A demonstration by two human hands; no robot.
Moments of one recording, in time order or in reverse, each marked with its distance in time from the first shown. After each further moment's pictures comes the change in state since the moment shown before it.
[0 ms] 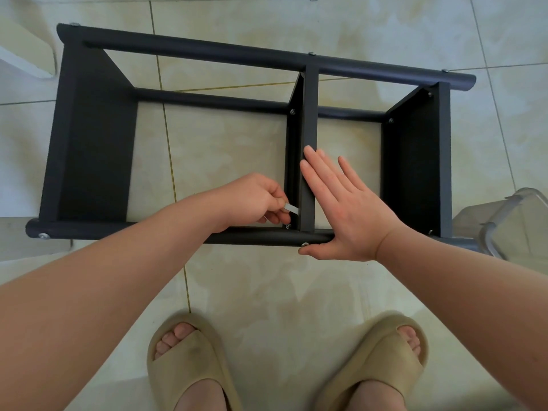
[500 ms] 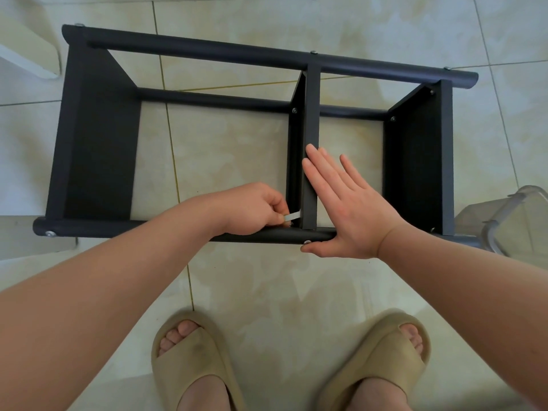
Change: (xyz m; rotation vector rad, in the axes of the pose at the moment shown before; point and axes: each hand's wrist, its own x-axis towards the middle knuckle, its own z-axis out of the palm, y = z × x) left_hand -0.009 -0.002 -0.001 0.296 -0.070 0.016; right_hand 0.000 -0.001 0.000 -0.003 -0.015 0.007
